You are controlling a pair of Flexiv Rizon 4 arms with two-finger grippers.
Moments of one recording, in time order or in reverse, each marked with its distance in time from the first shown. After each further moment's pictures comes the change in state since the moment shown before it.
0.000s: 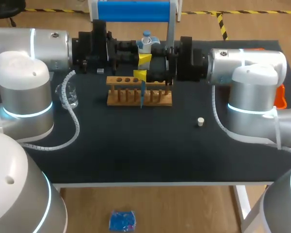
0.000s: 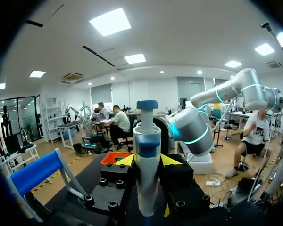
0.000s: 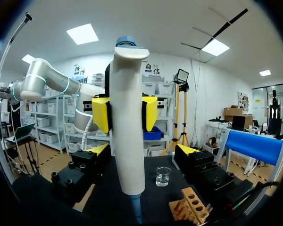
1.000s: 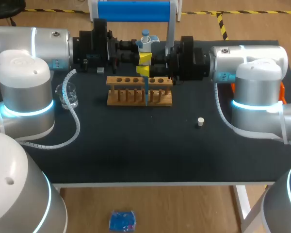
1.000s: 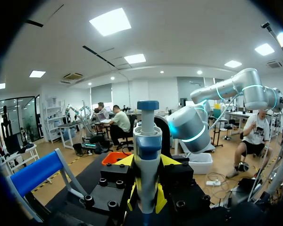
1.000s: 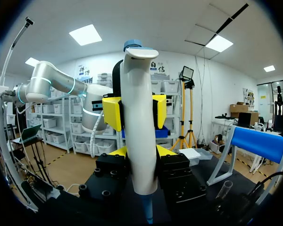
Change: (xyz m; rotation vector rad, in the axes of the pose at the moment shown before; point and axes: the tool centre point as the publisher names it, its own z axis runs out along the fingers) left arm -0.004 0.001 0.002 0.000 0.001 0.000; right arm 0.007 -0.002 -0.005 0.025 0.067 0.023
